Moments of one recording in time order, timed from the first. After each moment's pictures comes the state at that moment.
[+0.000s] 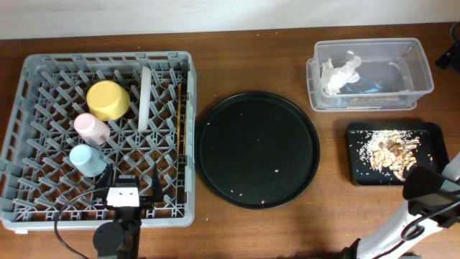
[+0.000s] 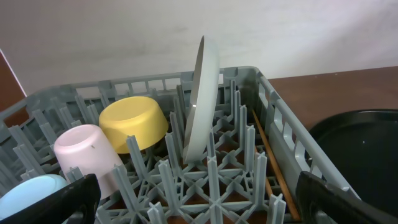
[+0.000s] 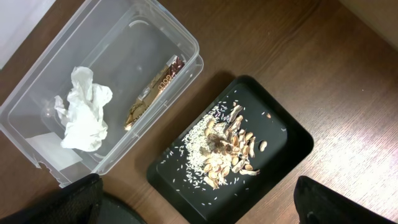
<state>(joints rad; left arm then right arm) 0.04 0.01 0.01 -0.08 0.03 0.10 -0.50 2.01 2.57 -1.69 0.07 0.34</state>
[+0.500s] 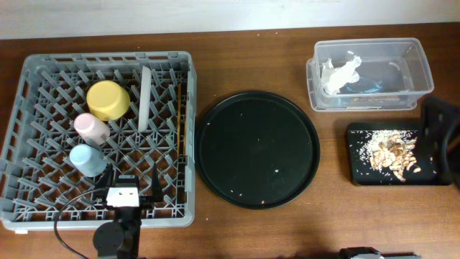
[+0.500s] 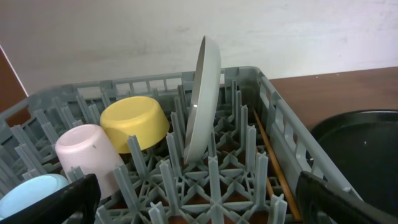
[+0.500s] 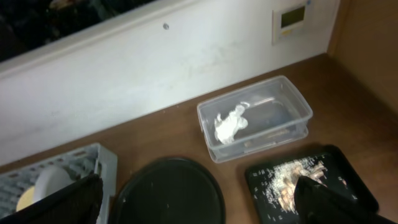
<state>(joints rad) 0.04 0.01 0.01 -0.08 0.03 0.10 0.01 1.25 2.50 -1.69 0.08 0.33</state>
